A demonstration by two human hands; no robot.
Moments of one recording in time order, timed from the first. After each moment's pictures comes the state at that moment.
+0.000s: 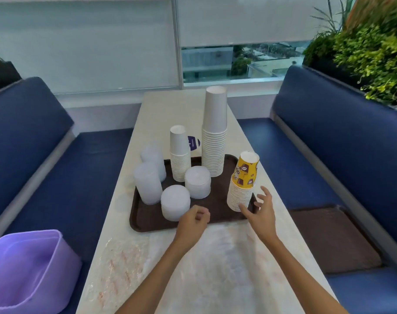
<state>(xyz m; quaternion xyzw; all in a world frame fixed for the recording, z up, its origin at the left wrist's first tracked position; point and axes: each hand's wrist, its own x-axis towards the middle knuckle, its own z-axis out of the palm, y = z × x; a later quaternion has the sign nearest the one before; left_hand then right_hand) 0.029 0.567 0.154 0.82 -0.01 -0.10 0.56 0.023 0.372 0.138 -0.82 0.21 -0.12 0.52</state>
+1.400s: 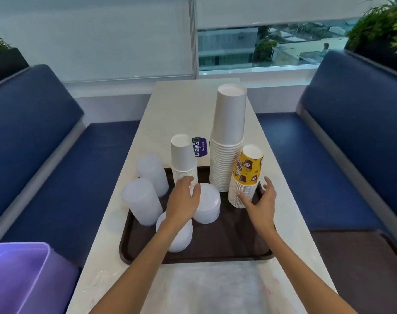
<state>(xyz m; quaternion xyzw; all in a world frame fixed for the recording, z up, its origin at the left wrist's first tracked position) 0.180 0.559 0.180 0.91 0.04 0.00 0.40 0.172 0.366 0.118 -0.80 0.19 -0.13 0.56</state>
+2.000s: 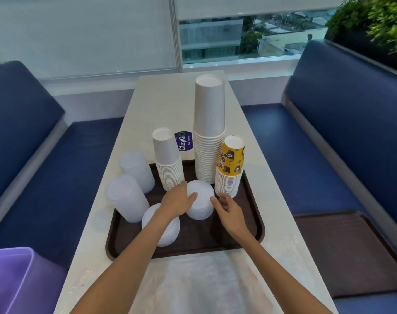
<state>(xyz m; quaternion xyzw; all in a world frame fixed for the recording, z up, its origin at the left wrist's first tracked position) 0.193 0.545 0.158 0.96 -0.05 -0.16 0.21 0.138 0.397 0.109 -0.80 0.15 0.03 0.58</state>
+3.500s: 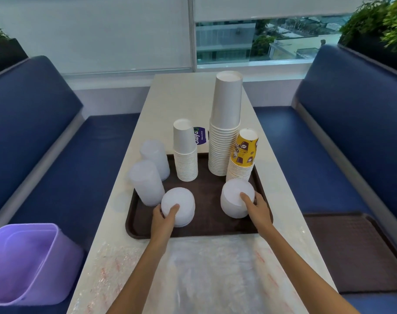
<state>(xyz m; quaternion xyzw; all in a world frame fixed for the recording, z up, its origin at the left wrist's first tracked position) 0.096 0.607 0.121 0.72 0.27 -0.05 0.64 0.110 0.374 0.116 -0.76 0.25 0.02 0.60</state>
